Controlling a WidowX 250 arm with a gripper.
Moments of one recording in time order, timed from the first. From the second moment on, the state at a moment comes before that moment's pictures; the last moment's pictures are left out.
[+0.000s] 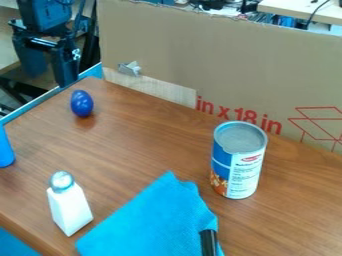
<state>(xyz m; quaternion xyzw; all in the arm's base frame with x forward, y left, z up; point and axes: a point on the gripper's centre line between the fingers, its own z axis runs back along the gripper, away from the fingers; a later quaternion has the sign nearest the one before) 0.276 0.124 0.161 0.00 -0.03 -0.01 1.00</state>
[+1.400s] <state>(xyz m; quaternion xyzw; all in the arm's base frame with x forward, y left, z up) 0.392 0.198 0.060 0.04 0.01 0.21 0.98</state>
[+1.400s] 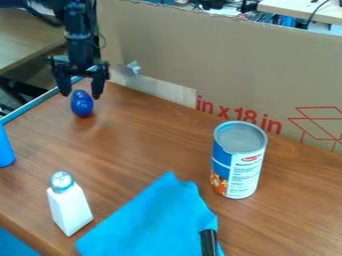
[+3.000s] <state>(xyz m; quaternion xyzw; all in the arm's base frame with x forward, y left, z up) 0.262 0.148 0.064 0.00 0.09 0.09 0.99</state>
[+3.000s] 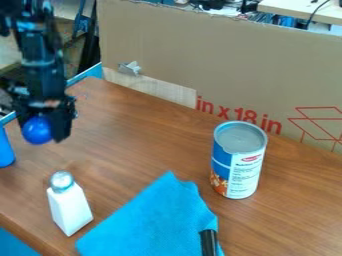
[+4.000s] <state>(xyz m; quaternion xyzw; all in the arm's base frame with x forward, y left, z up) 0.228 0.140 0.022 0.07 0.05 0.03 1.00</state>
